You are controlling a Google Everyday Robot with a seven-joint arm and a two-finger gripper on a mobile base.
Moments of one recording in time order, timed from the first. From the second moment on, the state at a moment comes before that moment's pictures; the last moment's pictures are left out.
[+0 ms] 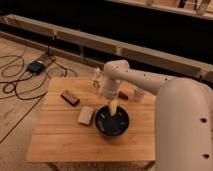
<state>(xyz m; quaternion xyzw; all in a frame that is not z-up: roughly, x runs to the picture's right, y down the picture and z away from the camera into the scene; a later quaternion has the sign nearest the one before) 0.007 0.110 0.844 -0.38 -0.22 -0.21 0.87</state>
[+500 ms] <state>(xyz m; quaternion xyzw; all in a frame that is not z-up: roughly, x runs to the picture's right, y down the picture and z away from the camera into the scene) 0.007 0.110 0.845 -0.38 -0.22 -0.21 0.87</state>
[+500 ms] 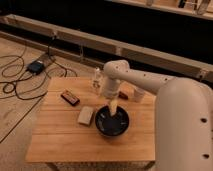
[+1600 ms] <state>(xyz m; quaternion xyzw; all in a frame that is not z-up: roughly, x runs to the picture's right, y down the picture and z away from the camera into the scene) 0.007 0.111 0.845 -0.38 -0.22 -0.21 0.87</state>
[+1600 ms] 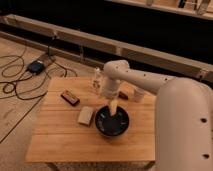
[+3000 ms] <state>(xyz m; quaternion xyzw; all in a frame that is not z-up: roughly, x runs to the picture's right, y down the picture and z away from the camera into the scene) 0.061 0.165 0.796 -0.40 -0.18 -0.21 0.87</state>
